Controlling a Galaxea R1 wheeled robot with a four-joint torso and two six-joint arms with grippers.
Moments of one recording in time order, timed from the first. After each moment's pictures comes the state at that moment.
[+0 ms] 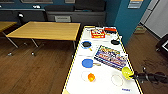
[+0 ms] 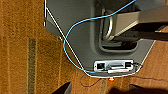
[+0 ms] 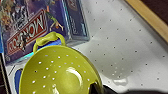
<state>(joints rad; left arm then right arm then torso) 1.47 2.94 -2.63 0.12 -0.09 -0.13 -0.40 2.13 -1.83 0.60 -0.33 0.38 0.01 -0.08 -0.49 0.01</state>
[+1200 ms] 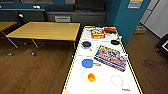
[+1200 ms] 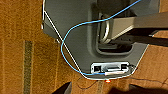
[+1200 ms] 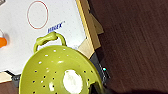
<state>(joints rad) 1.46 2.87 -2.51 0.12 -0.09 -0.13 -0.62 1.41 -1.17 0.39 -0.51 0.20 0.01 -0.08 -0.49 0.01</state>
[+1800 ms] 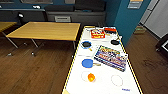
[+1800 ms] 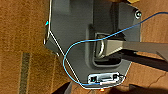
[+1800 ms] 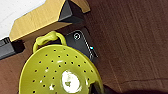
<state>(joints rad) 1.42 2.52 -2.05 0.12 -0.14 -0.14 -1.20 1.45 -1.12 0.37 -0.06 0.07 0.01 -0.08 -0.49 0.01</state>
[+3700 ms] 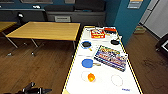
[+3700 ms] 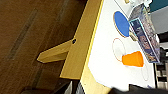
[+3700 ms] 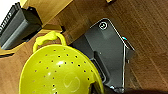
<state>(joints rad) 0.59 1.77 -1.14 0.11 0.09 -0.66 -1.55 1.92 -1.21 0.26 0.50 0.01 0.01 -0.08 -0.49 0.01</state>
